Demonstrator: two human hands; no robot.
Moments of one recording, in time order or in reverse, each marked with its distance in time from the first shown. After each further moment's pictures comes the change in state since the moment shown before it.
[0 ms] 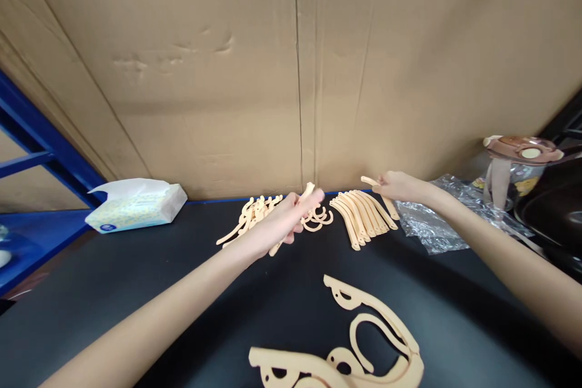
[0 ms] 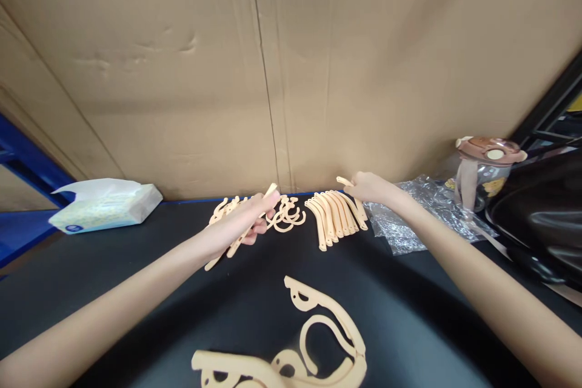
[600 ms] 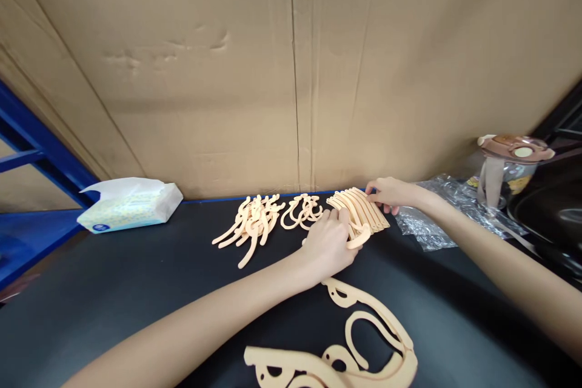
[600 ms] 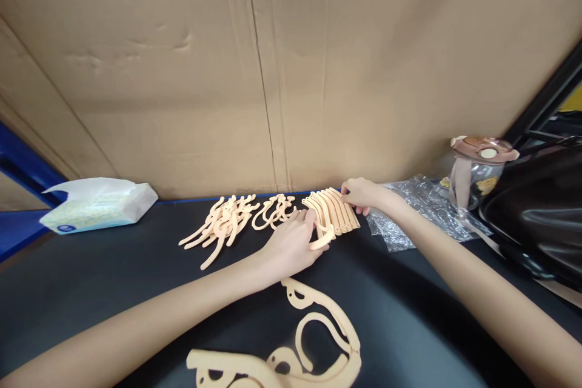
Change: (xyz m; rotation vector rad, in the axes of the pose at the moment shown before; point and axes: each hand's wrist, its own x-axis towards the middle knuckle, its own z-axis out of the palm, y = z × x) left_hand 0.019 0.002 0.088 0.791 -0.018 0.340; right_hand -0.004 -0.005 0.011 0.170 -0.202 0.052
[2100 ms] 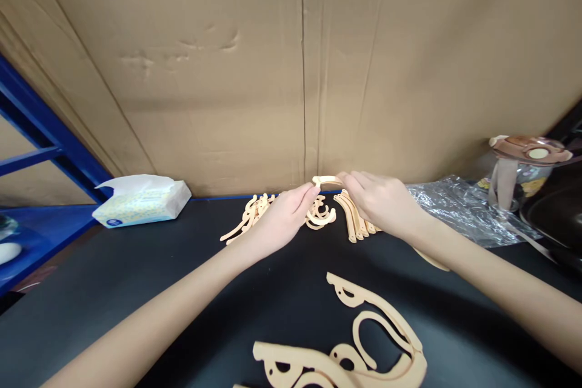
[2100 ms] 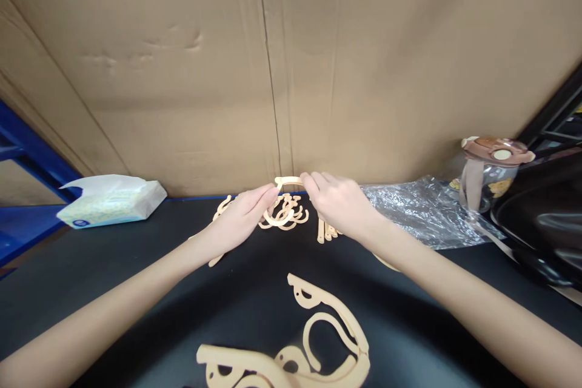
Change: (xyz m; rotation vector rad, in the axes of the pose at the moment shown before) left_hand -0.030 -0.037 -0.079 -0.335 0.205 0.008; right_hand -0.065 -0.075 0.023 -0.423 0.743 -0.640
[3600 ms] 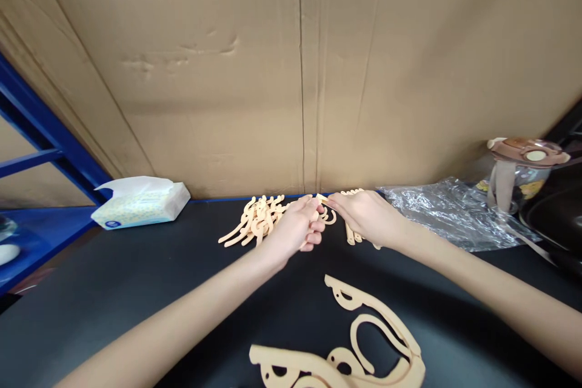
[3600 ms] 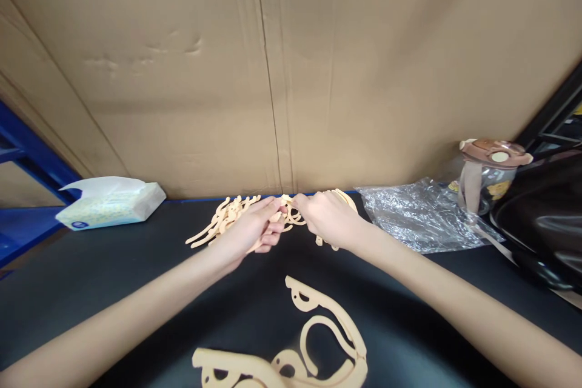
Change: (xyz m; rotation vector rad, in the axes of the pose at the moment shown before) left_hand 0.000 0.004 0.031 -0.654 -0.087 -0.489; right_hand -0.002 -0.007 0.016 0.167 -0.186 -0.032
